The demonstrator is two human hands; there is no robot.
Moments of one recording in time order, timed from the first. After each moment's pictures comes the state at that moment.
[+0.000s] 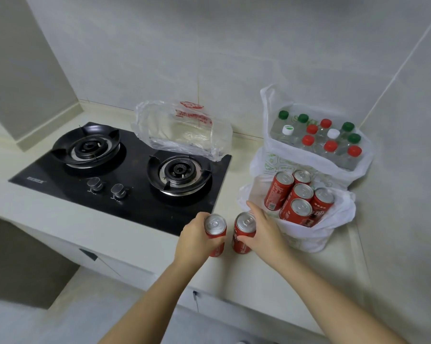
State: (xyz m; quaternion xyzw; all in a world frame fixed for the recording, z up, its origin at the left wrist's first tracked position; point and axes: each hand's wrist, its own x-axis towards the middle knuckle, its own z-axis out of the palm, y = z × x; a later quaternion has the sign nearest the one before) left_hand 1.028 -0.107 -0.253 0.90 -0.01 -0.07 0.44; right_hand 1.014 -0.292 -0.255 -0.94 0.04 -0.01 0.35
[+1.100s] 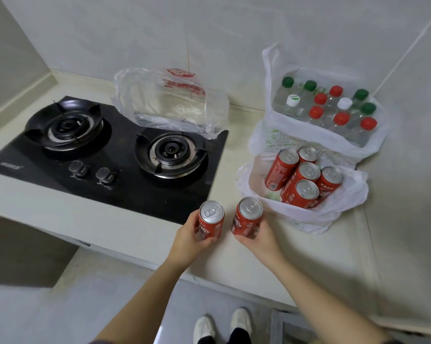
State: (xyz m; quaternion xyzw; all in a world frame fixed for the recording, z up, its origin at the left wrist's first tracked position) left_hand 1.038 -0.088 -0.335 0.82 -0.04 -0.16 0.55; right_hand 1.008 -0.295 -0.350 -0.80 0.19 0.04 0.57
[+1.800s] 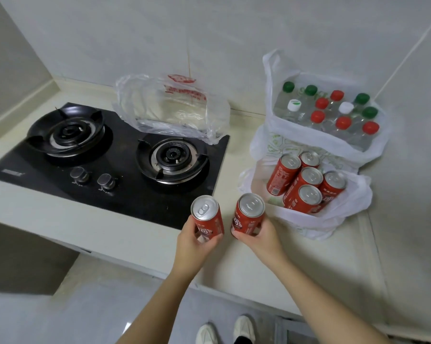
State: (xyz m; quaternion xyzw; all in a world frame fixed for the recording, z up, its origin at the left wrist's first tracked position) left_hand 1.029 -0.100 -0.312 0.80 0.00 -0.05 0.59; right_hand 1.017 -0.285 -0.324 -0.77 0.18 -0.01 0.61
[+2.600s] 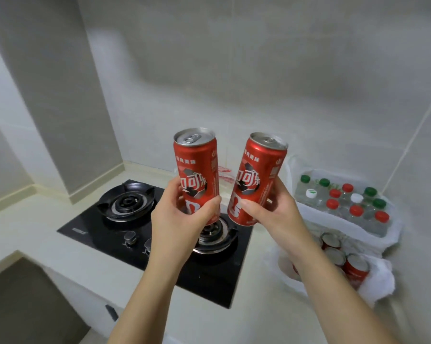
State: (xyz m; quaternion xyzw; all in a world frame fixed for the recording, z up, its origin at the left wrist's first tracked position) left_hand 1.025 -0.032 -0.037 0.74 -0.08 0.21 0.63; right_hand 1.037 -0.213 -0.040 -0.73 -0.11 -0.13 0.66
